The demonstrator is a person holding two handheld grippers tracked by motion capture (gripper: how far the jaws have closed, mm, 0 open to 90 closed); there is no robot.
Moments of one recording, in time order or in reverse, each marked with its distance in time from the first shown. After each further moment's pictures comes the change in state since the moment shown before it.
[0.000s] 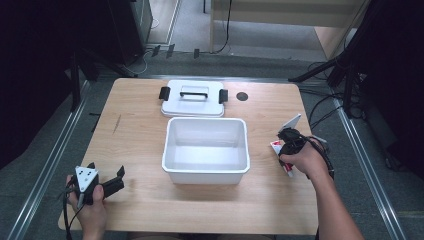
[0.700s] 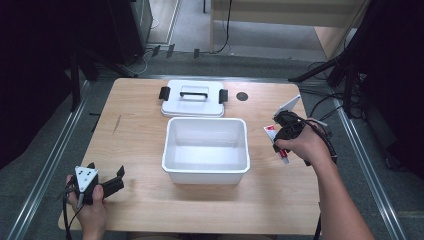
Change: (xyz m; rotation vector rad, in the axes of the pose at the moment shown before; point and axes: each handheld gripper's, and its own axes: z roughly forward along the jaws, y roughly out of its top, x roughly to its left) left arm 0.000 0.000 0.000 -0.002 0.000 -0.005; right arm 0.025 0.015 -0.068 -0.068 0.050 -0.038
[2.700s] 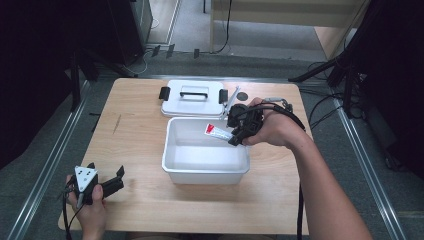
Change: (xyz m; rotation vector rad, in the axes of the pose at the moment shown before) left arm 0.001 0.000 0.000 0.004 -0.002 -0.007; right arm 0.124 0.021 -0.057 -0.177 0.133 -0.986
